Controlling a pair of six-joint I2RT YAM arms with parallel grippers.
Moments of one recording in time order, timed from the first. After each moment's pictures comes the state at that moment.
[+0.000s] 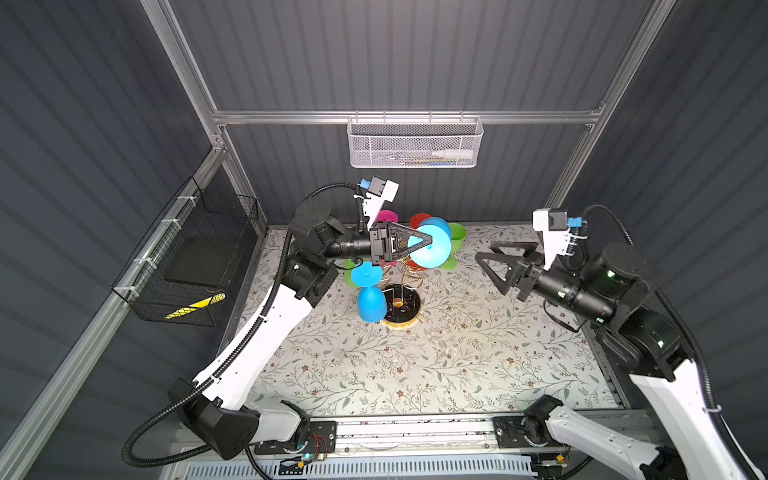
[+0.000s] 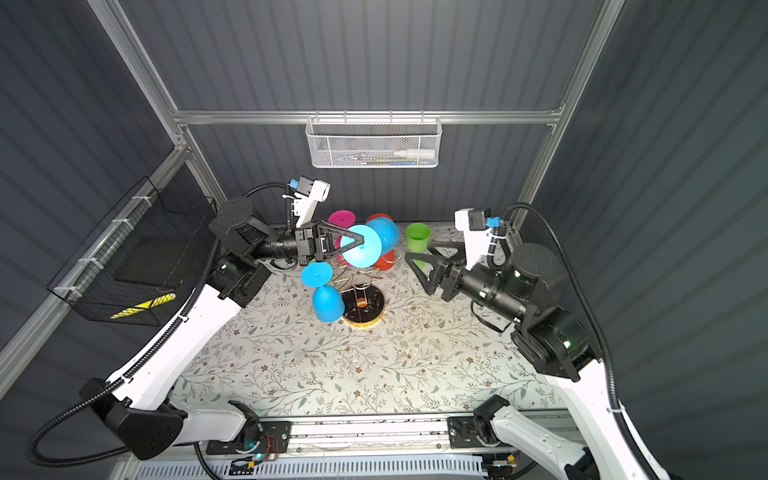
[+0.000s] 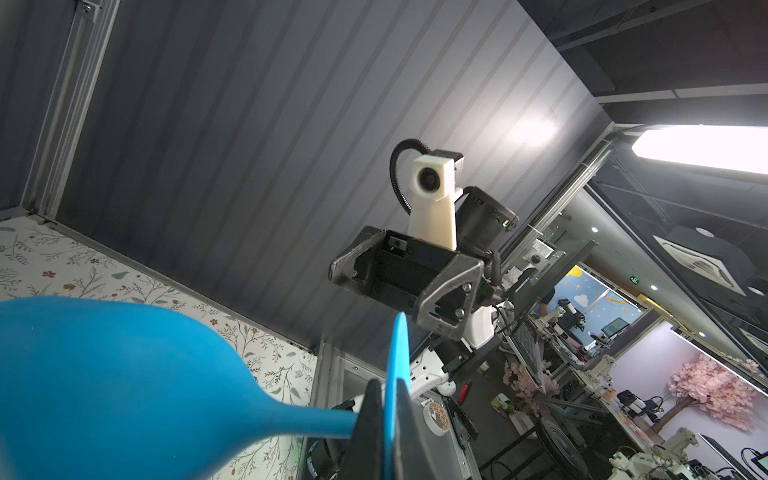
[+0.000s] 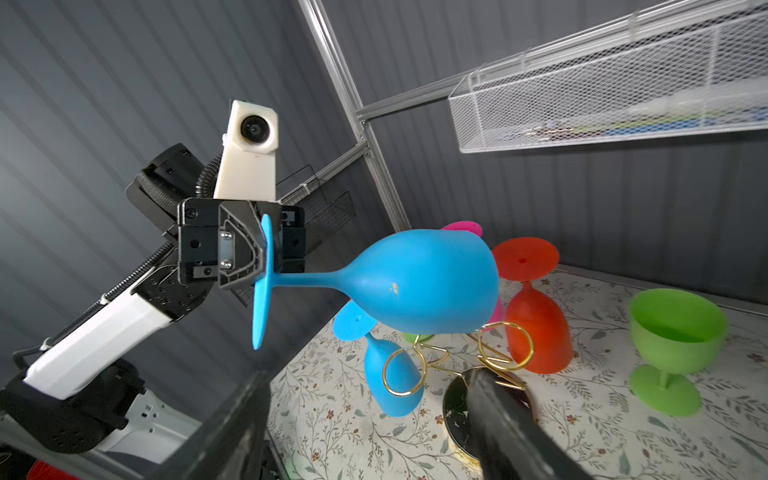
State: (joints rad) left arm -0.58 1.35 1.52 0.07 1.07 -0.81; right arm 0.54 0.87 1.38 -0.54 -0.30 0.32
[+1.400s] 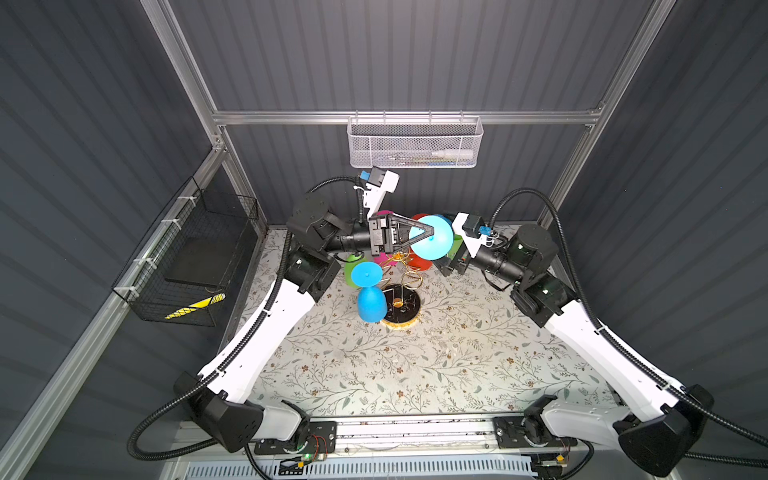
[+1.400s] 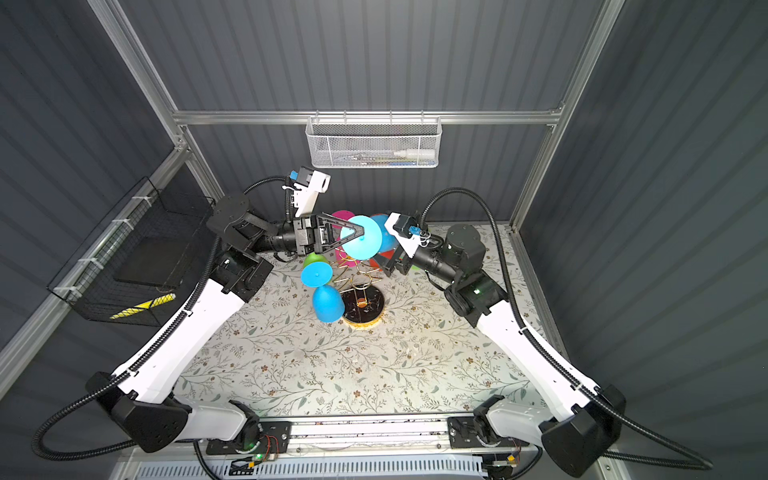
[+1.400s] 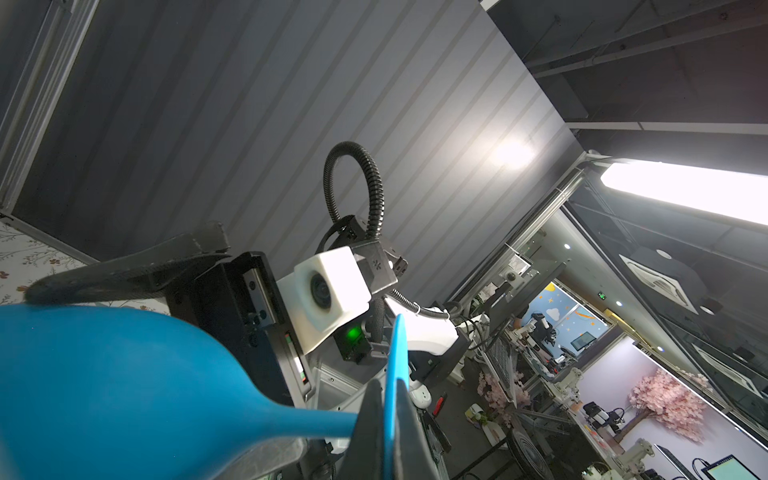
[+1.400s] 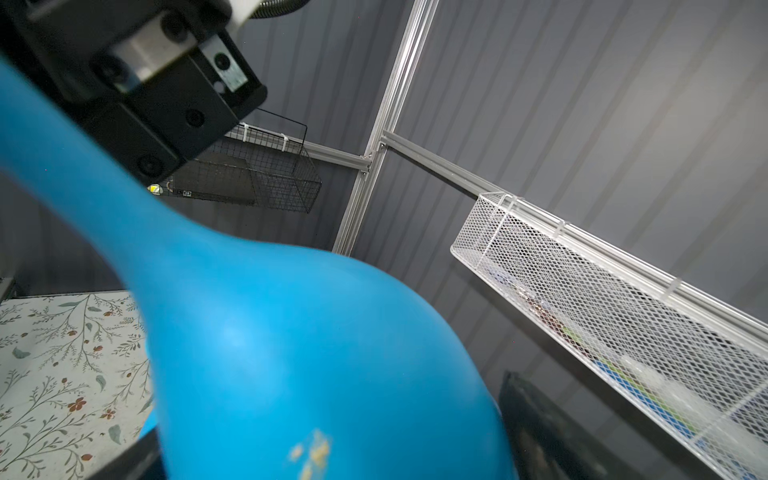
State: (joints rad) left arm -0.58 1.39 1.56 0.19 1.08 -0.99; right arm 0.54 1.21 1.20 0.10 -0.47 -0.34
